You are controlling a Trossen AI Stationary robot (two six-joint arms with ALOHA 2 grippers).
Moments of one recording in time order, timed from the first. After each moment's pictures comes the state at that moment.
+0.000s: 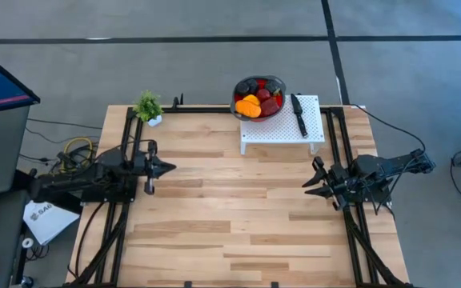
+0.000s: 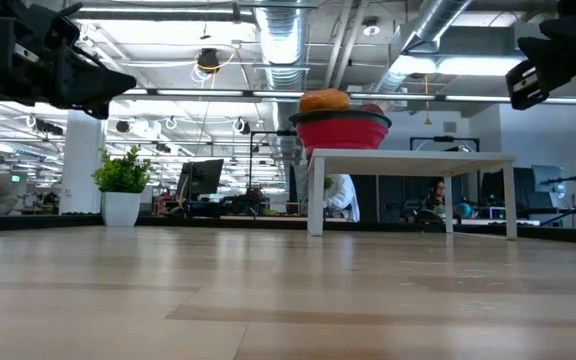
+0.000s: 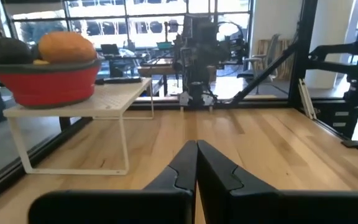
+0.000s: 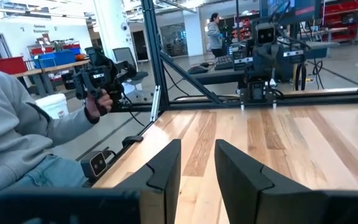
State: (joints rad) left arm 0.20 0.02 0.01 0.05 0.13 0.04; right arm 0.27 0.02 0.09 -0.05 -0.03 0.14
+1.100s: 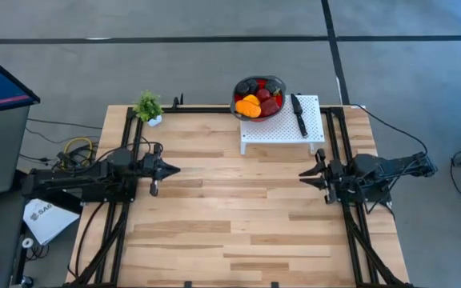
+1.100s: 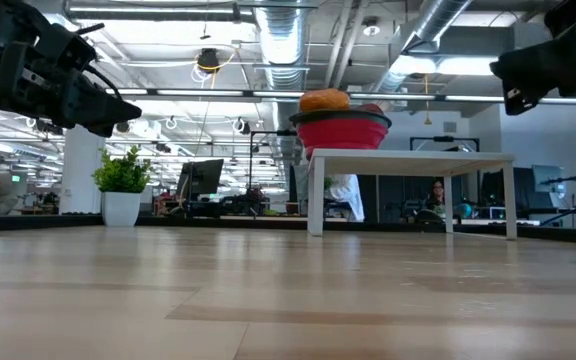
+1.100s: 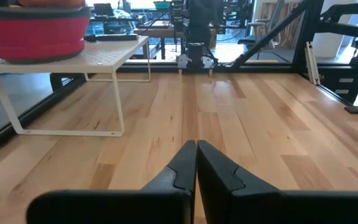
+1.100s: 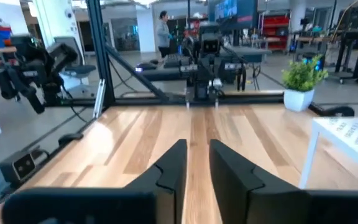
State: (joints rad) left arm 0.20 0.21 0.01 0.08 0.13 0.04; right arm 0.20 0.02 0.09 -0.08 0.13 0.04
